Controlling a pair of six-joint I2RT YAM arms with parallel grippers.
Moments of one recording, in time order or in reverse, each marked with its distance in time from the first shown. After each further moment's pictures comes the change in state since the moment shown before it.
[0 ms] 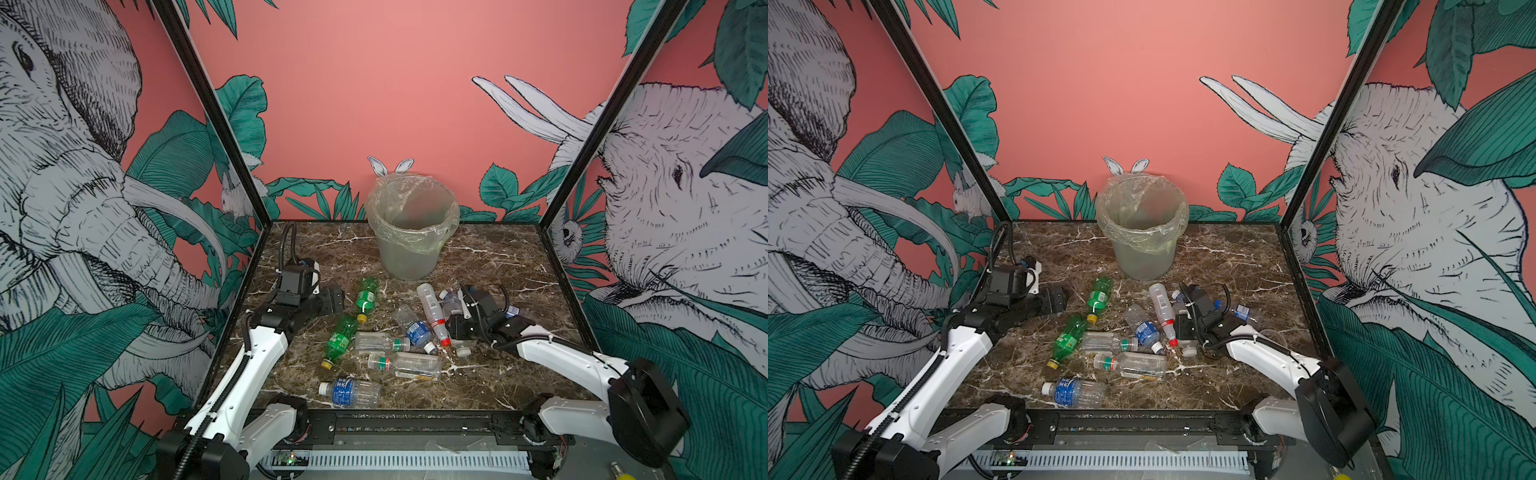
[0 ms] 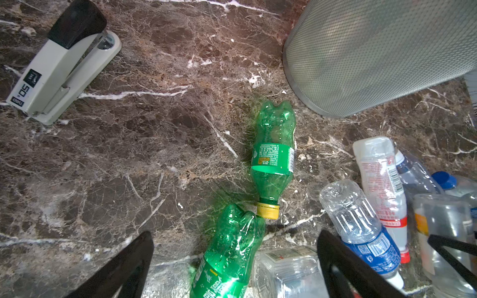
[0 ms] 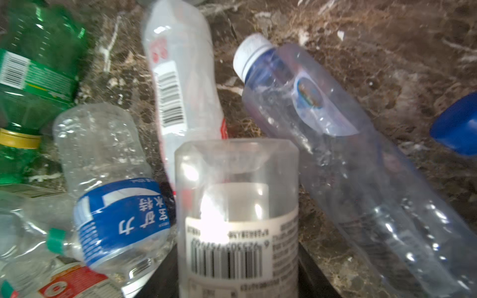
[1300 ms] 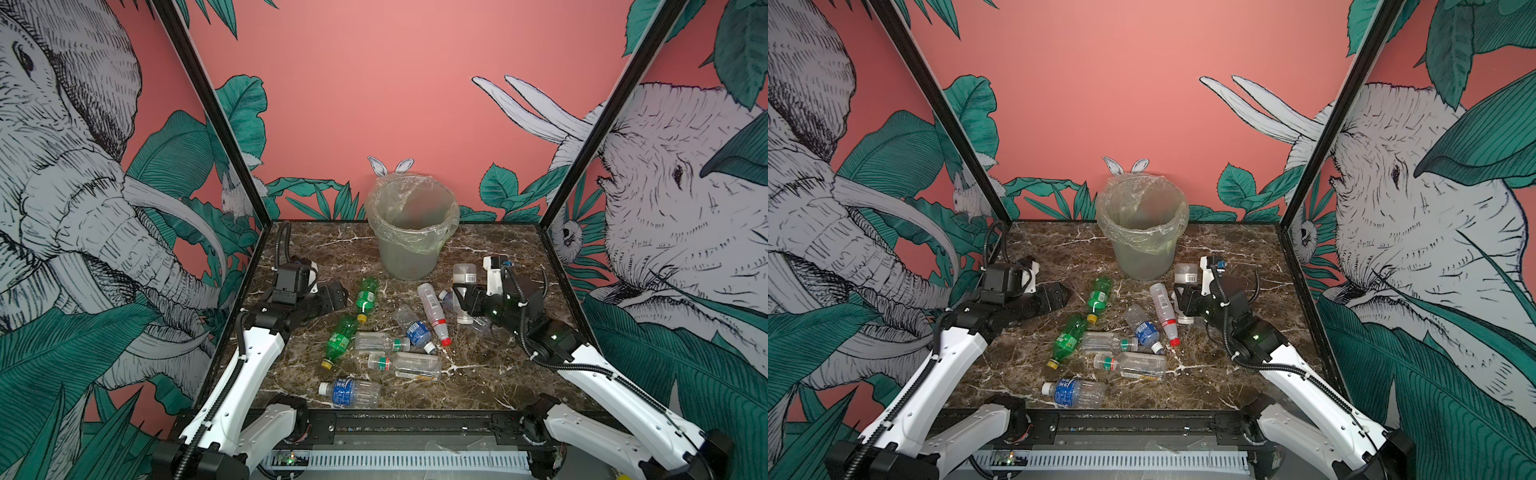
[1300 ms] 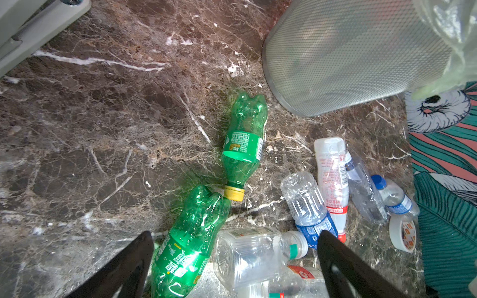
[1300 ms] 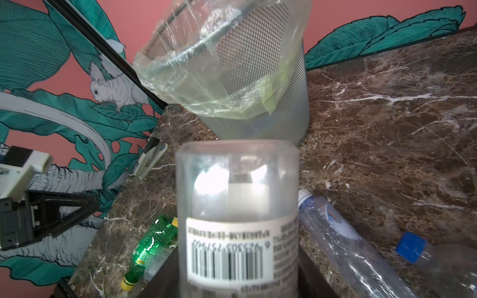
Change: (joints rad) left arm 0.006 -0.029 0.047 -0.081 0.135 -0.135; right arm 0.000 -0.298 0.148 0.076 0.017 0.069
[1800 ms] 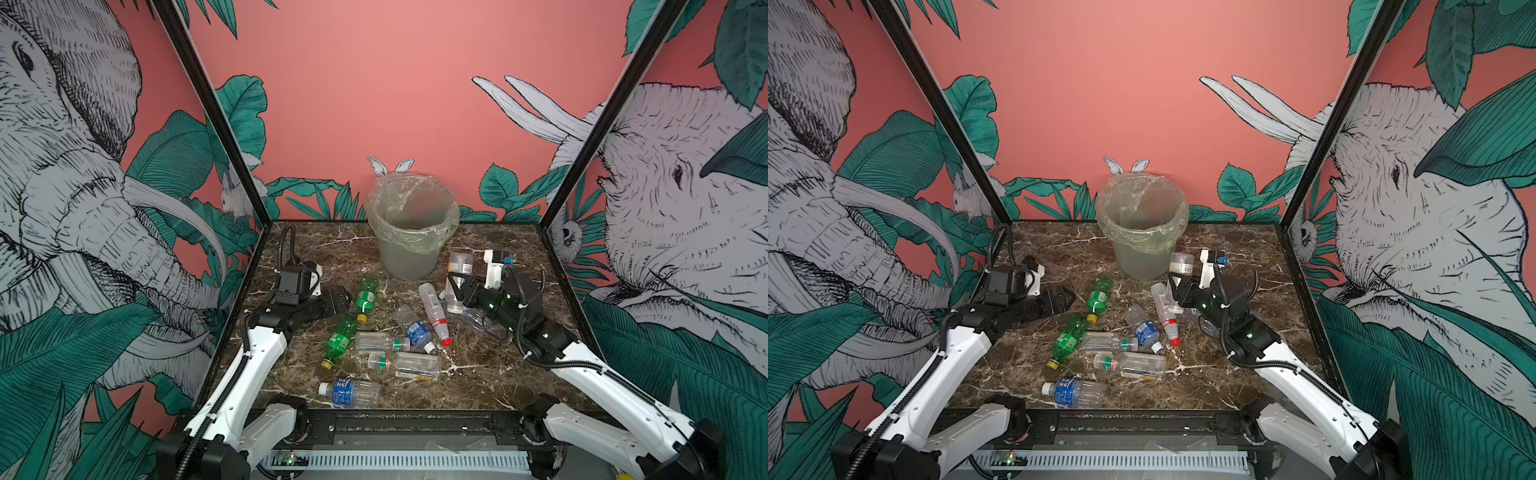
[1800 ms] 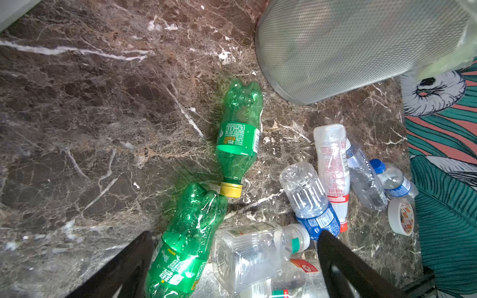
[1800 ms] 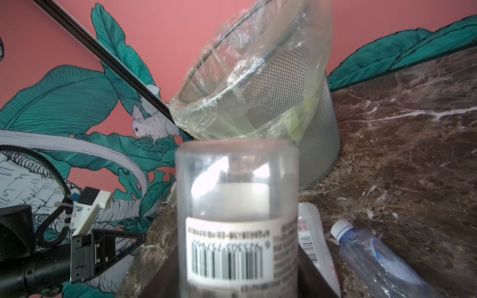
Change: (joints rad) left arm 0.010 0.028 -0.048 0.042 0.051 0.032; right arm 0.000 -0.002 -0.080 0.207 -0.013 0.084
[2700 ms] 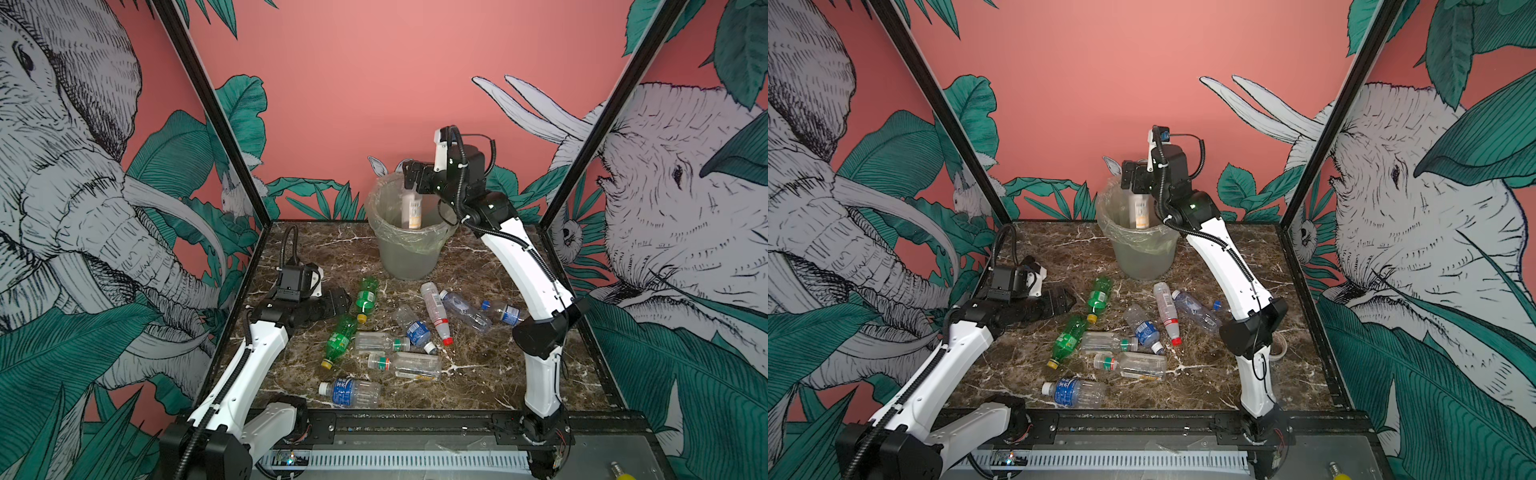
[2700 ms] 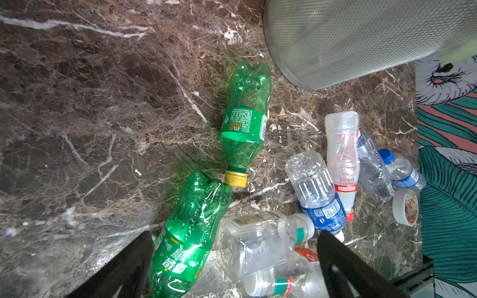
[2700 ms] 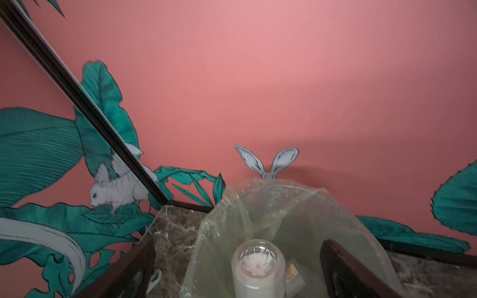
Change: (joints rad) left arm 0.011 0.036 0.036 -0.061 0.015 0.017; right arm -0.014 1.112 1.765 -0.618 0.158 -0.354
